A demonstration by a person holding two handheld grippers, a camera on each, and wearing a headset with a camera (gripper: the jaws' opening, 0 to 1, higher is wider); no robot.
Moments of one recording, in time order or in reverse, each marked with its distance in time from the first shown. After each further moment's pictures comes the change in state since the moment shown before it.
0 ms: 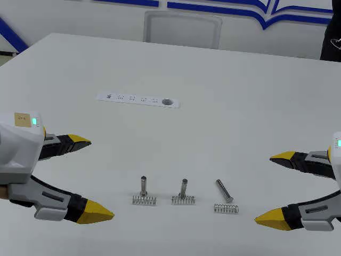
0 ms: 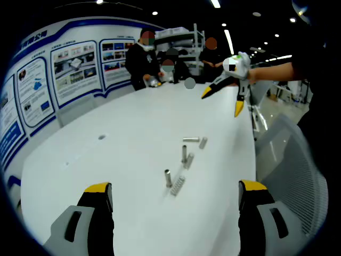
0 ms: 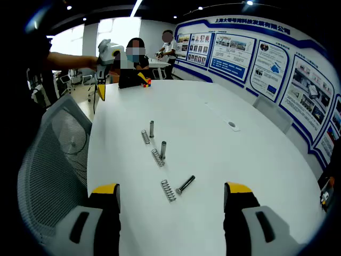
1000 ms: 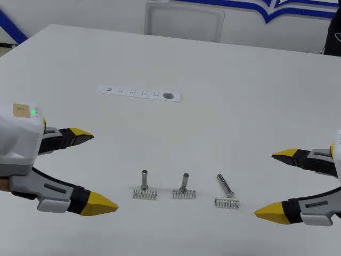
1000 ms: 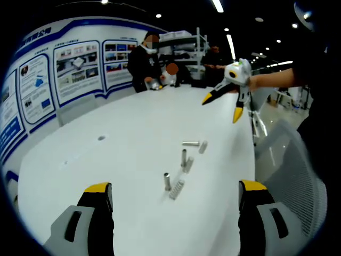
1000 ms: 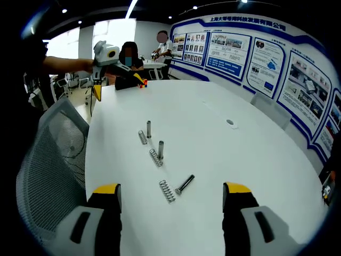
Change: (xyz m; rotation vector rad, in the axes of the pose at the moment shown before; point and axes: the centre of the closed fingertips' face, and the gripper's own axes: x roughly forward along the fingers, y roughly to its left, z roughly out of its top) left arm 0.001 0.001 0.003 -0.030 -0.034 -0.002; right arm 0.006 -0.002 -0.002 0.036 -0.007 -0.013
